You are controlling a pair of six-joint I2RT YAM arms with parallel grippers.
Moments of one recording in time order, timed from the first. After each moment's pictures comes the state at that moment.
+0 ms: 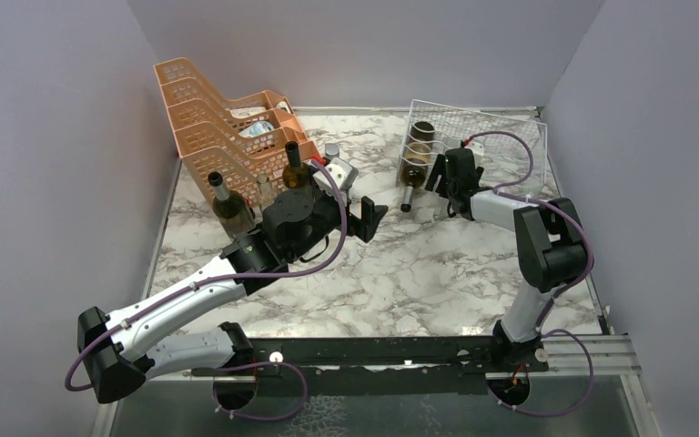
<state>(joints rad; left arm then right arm) -0.95 1.04 0.95 0.01 -0.18 -0.15 0.26 1.79 0.98 0.17 0.33 0.44</state>
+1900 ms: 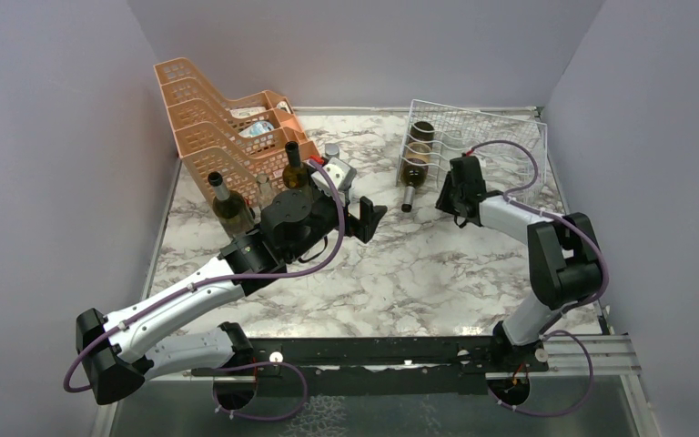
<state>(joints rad) -0.95 1.02 0.95 0.00 -0.18 -0.15 0.26 1.66 0.91 -0.06 0.19 0.47</state>
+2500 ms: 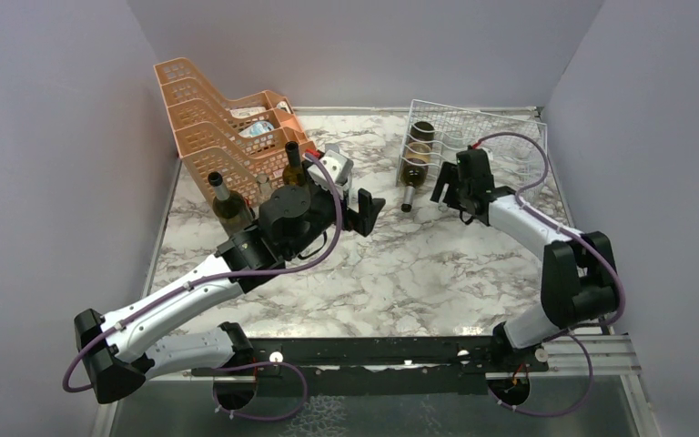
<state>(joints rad) -0.95 1.03 1.00 -0.05 -0.22 -0.17 0.26 1.58 0.95 -0.17 0.20 0.47</state>
